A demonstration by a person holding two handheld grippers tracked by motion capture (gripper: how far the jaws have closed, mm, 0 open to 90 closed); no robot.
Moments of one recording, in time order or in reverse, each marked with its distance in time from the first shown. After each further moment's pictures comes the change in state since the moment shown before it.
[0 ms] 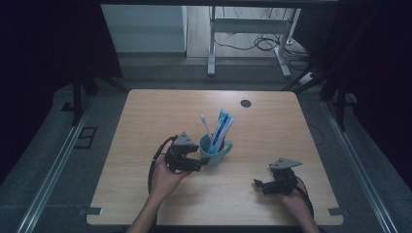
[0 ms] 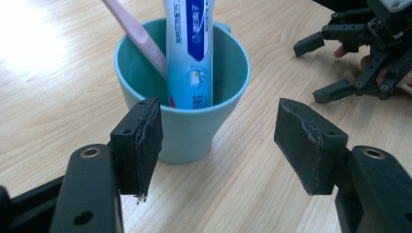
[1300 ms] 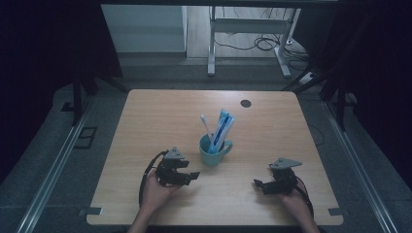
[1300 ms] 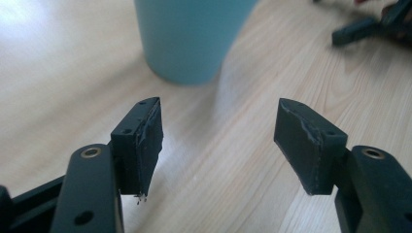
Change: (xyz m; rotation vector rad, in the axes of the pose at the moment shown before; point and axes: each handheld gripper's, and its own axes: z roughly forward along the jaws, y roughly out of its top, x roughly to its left) left arm 0.009 -0.065 0.011 0.107 -0.028 -0.063; right arm 0.000 0.000 0.000 -0.001 -0.002 0.001
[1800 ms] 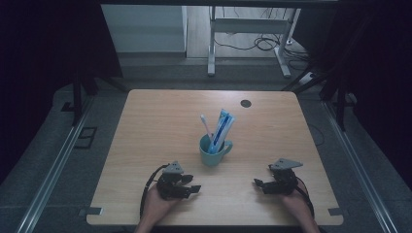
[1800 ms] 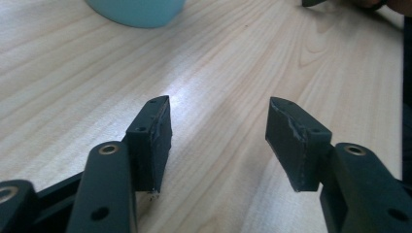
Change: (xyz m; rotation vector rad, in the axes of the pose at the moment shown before) left arm -0.010 -0.034 0.013 -0.042 -0.100 0.015; right arm 0.001 -0.001 -0.002 -0.015 -0.004 0.008
